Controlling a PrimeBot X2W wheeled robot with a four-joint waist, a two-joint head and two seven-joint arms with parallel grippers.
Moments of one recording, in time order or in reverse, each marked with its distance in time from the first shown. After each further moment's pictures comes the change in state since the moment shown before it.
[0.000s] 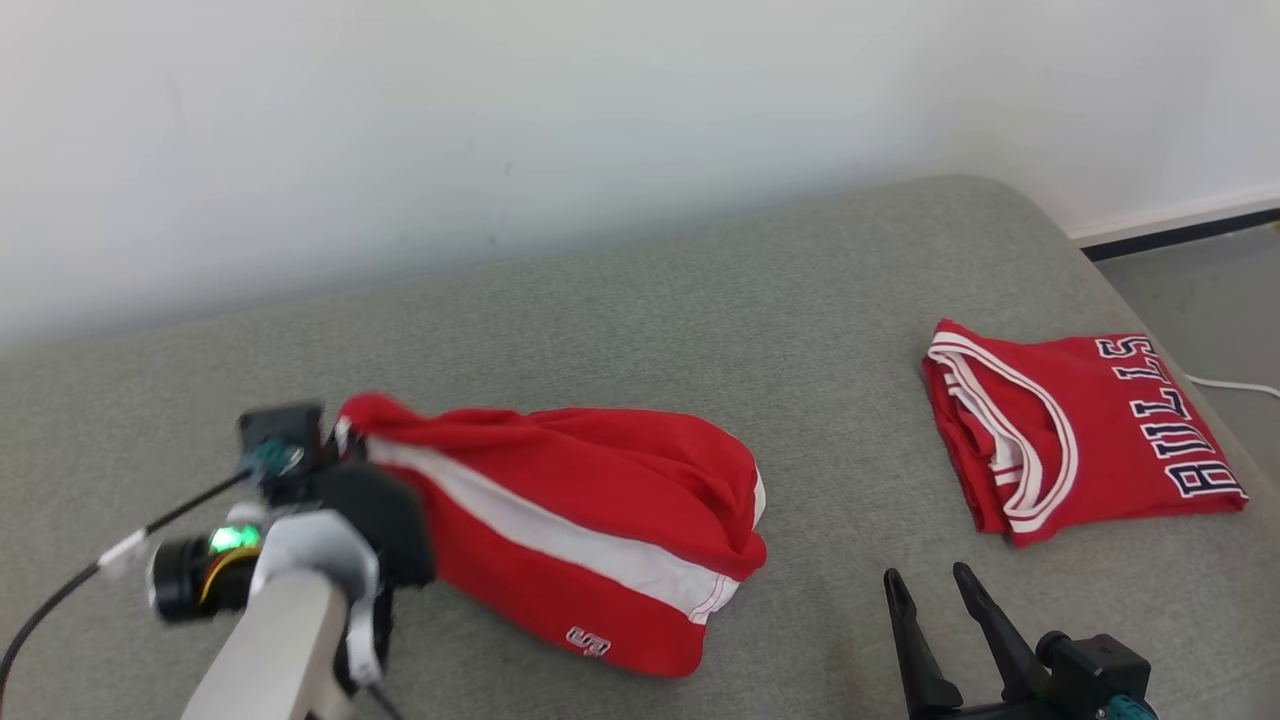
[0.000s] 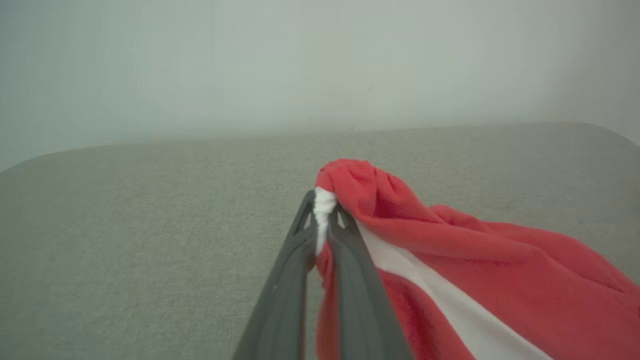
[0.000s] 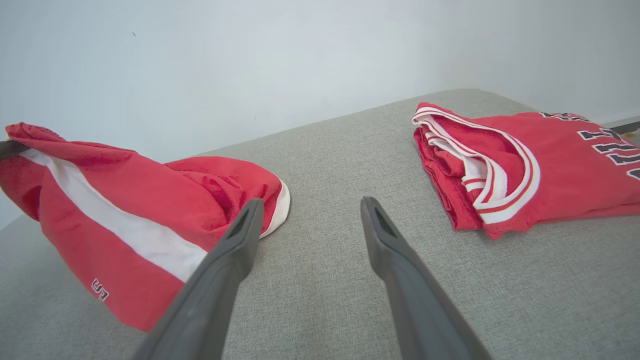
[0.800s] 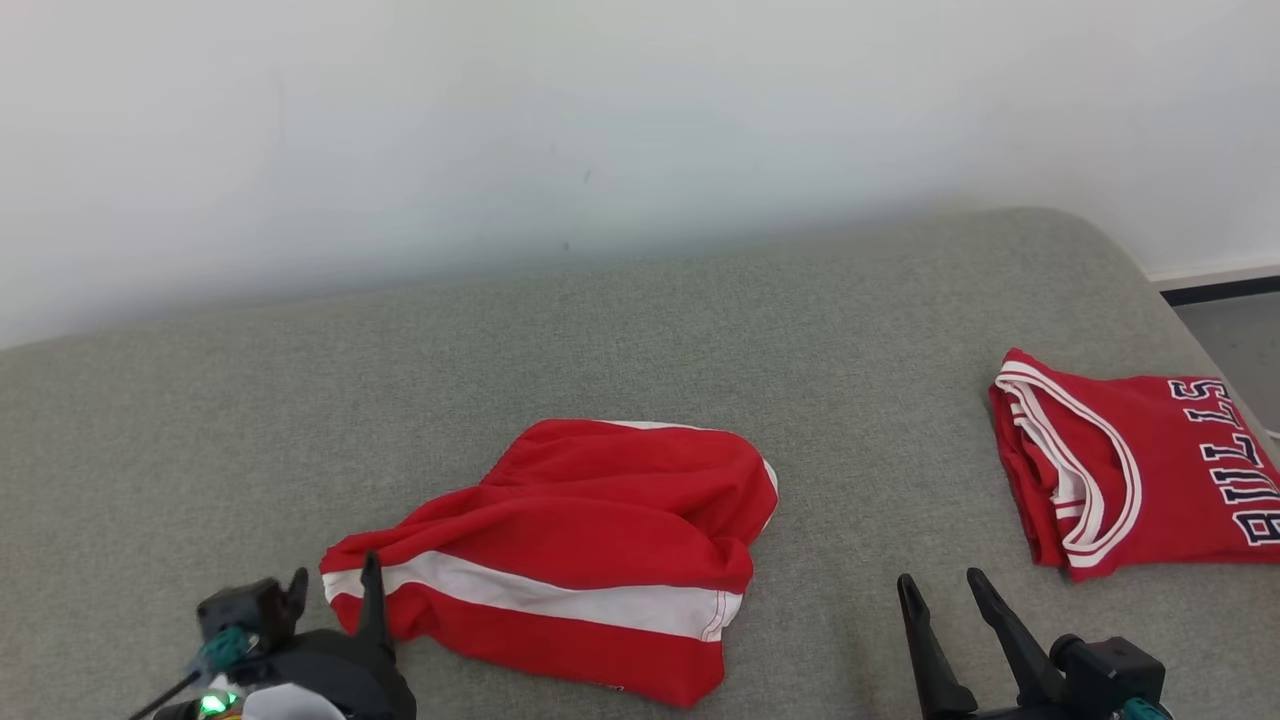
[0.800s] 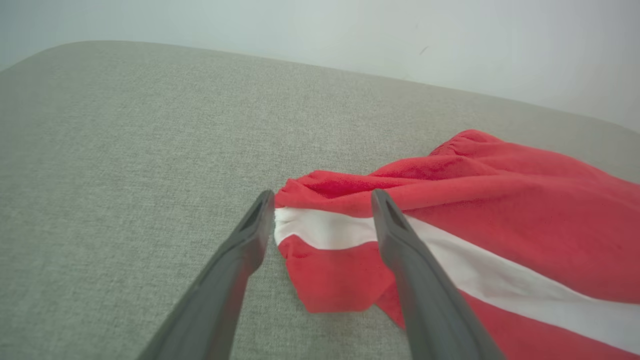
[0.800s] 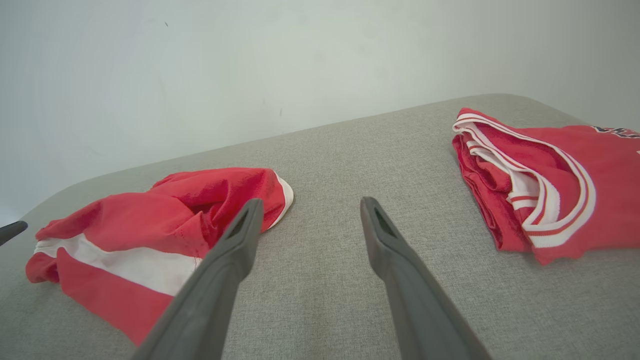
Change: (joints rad) left arm 0.242 0.014 0.061 0.040 -0.118 -0.118 -0.206; right arm 0.019 -0.018 -0.009 -0.021 0.001 0.000 0.022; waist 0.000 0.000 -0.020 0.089
